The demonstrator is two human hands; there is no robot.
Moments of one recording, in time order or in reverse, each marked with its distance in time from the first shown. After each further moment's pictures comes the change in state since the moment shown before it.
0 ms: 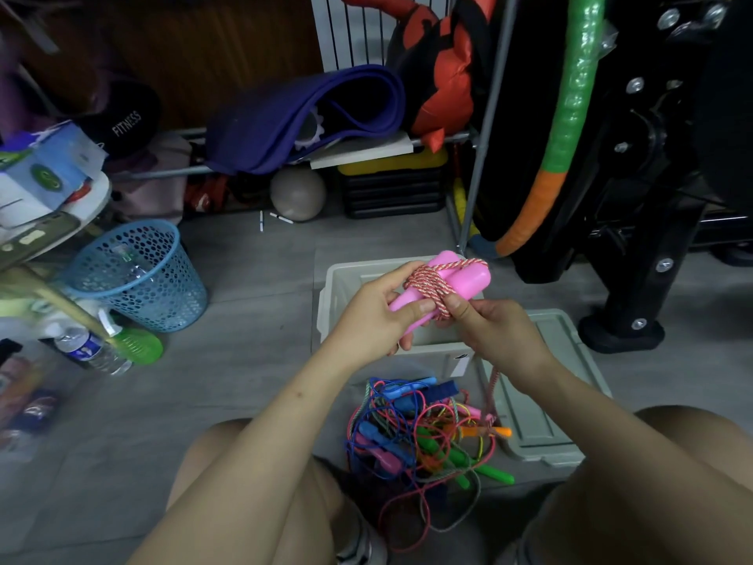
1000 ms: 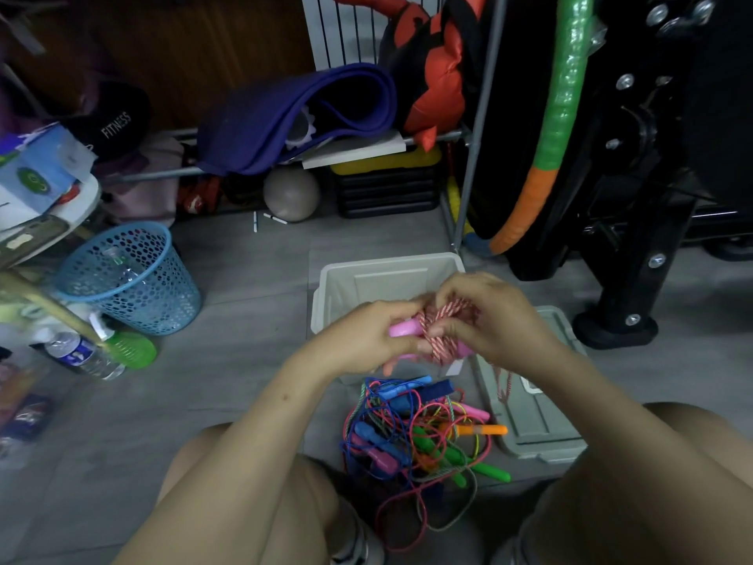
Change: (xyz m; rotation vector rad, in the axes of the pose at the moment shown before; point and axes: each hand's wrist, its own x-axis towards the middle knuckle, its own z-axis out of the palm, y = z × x) left_hand -0.006 0.004 -0.006 0.418 -0.311 -0.008; right_hand 0.010 -0.005 -0.019 -0.524 -0.058 -0.613
